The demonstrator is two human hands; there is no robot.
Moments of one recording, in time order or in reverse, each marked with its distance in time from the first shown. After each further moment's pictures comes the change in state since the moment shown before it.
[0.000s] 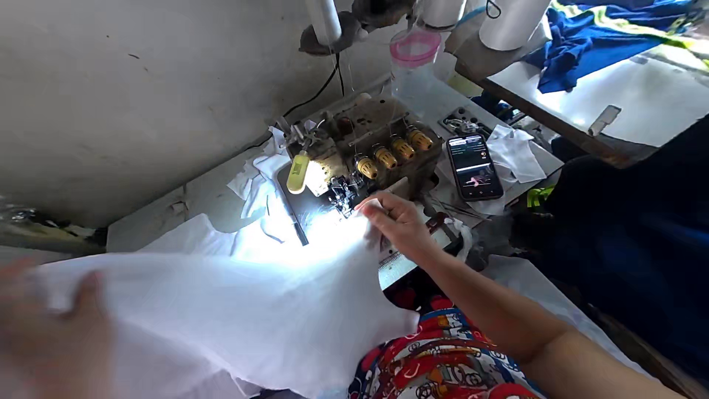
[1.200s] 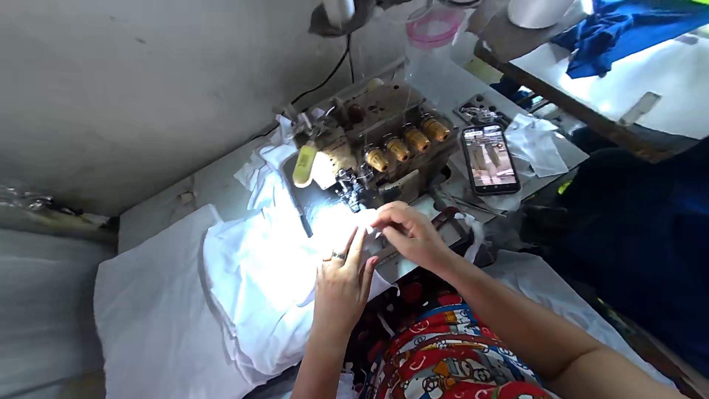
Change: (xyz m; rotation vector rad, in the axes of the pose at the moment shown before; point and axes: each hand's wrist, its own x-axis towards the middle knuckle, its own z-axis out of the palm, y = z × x) left_hand -0.040 0.221 0.188 -0.156 -0.247 0.105; right_hand -0.017 0.034 -0.019 -0.398 -0.093 -0.124
